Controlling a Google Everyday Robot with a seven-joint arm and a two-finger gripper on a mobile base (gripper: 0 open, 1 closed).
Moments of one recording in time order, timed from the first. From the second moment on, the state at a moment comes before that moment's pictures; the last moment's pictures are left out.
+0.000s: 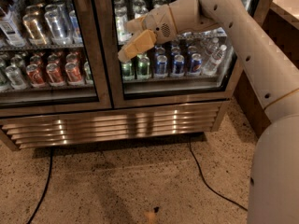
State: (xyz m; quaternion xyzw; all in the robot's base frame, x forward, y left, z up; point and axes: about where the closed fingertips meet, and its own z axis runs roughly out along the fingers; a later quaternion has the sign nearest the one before) arm 0.649 0.058 0.950 -0.57 0.59 0.42 0.39
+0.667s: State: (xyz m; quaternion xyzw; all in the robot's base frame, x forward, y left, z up) arm 0.667 0.070 0.964 -0.57 0.58 0.42 0.41
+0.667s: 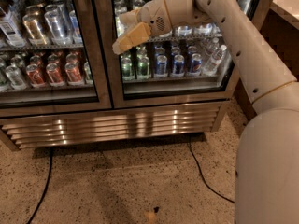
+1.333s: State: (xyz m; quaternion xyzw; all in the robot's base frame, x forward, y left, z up) arm 0.696 0.072 0.964 -0.56 0.59 0.41 0.42
